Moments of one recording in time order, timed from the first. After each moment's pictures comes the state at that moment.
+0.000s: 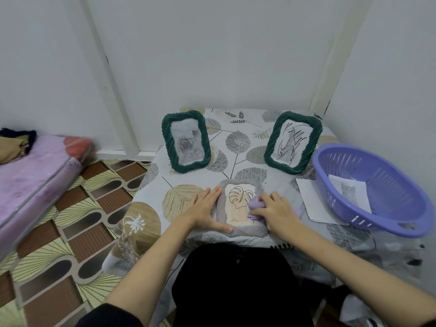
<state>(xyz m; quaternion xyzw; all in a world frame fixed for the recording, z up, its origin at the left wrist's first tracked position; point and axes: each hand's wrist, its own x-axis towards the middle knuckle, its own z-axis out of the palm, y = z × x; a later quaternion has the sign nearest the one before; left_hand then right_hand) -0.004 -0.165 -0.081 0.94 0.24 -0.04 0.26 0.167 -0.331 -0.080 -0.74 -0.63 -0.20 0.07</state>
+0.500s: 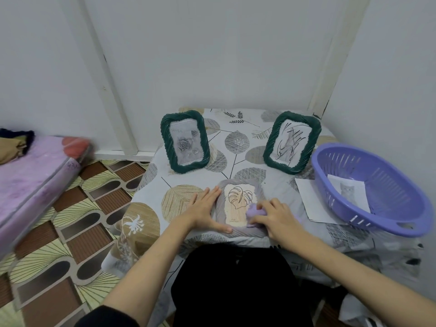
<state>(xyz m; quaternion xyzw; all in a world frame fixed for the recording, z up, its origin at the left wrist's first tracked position) -0.005 -0.166 -0.078 0.94 0.24 -0.04 0.25 0.156 -0.345 -0.087 -0.71 -0.66 -0.19 0.13</state>
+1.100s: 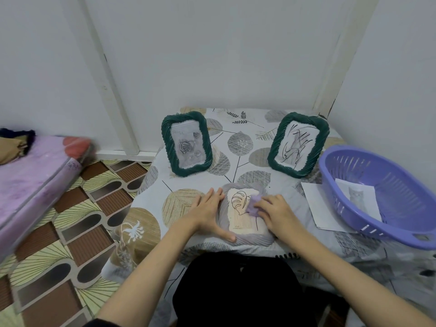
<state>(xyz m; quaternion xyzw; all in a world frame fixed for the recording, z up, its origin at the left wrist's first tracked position) 0.003 -0.161 -0.070 0.94 0.23 -0.07 0.24 0.174 -0.313 -0.094 -0.76 -0.59 -0.06 0.26</state>
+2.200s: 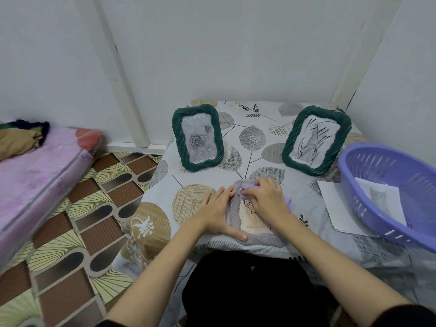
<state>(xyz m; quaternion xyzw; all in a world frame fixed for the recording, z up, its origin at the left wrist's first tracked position) 0.000 -0.159 -0.079 0.93 0.23 -0.03 0.28 0.149 -0.248 -0.079 -0.81 -0.55 -0.06 0.20</state>
